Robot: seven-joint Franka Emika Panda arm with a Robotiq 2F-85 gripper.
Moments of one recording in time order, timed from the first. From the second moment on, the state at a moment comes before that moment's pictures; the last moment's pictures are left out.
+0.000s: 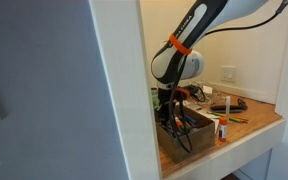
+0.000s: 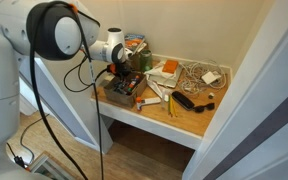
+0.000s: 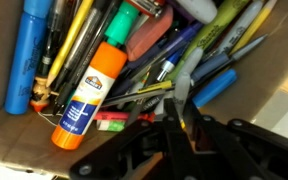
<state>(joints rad) 0.09 0.61 0.18 -1.78 -0.03 2.49 -0.24</state>
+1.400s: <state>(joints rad) -0.10 -0.10 0.01 -2.36 0.02 2.75 -0.25</state>
